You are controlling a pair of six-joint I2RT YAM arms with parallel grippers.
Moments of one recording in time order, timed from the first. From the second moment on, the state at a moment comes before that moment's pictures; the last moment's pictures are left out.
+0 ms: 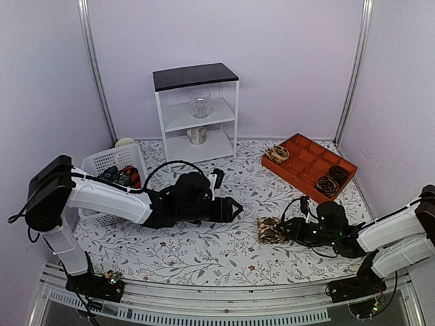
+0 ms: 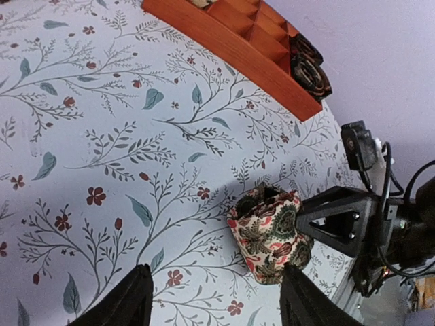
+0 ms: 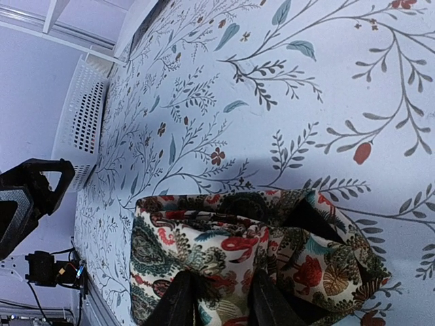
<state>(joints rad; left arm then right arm) -1.05 1.74 0.93 0.27 -0.06 -0.73 0.75 1.30 0.17 0.60 -0.11 0.94</state>
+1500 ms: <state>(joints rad) -1.08 2.20 1.21 0.51 0.27 -1.22 0.74 1.26 0.12 0.58 -0.03 1.02</state>
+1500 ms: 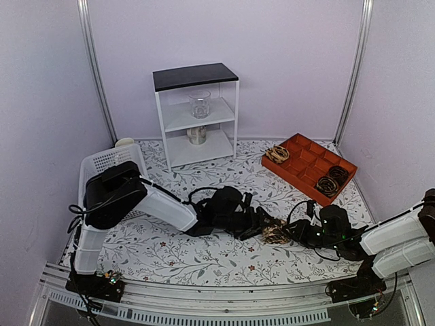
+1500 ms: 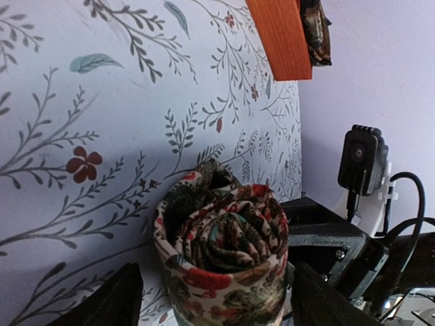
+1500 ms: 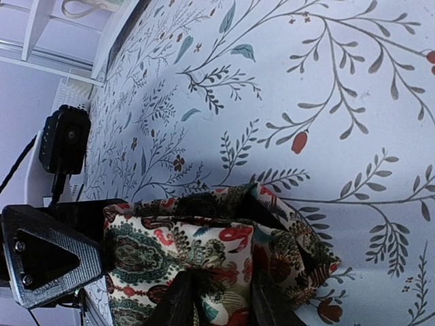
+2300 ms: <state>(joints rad) -1.11 2.24 1.40 0.18 0.17 -1.14 0.73 1.05 0.26 0.16 -0.04 0.95</state>
